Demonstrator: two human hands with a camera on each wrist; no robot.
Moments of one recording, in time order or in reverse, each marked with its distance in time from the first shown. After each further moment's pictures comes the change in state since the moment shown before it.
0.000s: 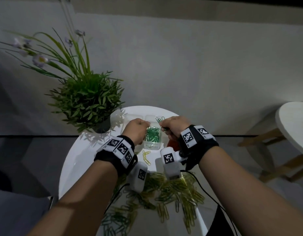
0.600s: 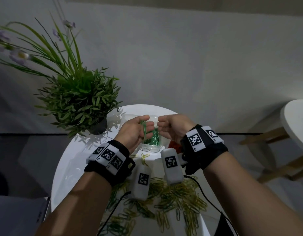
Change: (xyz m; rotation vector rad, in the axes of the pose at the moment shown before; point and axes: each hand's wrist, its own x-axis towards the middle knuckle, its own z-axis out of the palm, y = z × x) left_hand 0.001 0.003 0.001 -0.459 -0.103 -0.070; right_hand 0.011 -0.011 0.004 0.233 -0.136 0.150
